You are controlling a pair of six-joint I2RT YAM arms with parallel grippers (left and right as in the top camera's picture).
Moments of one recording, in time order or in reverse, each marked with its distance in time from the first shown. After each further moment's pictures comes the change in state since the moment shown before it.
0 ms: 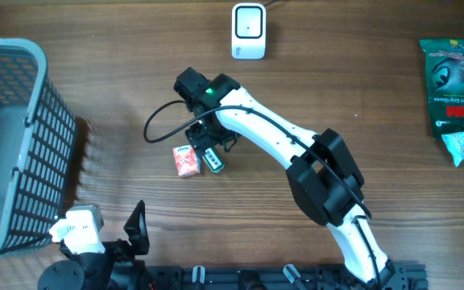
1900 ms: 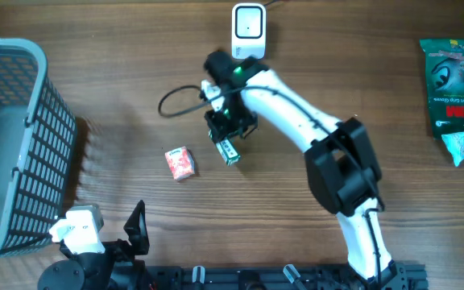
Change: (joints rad) left arm 0.000 0.000 0.000 0.000 0.000 0.000; right arm -0.179 -0.022 0.000 -0.068 -0.407 -0.164
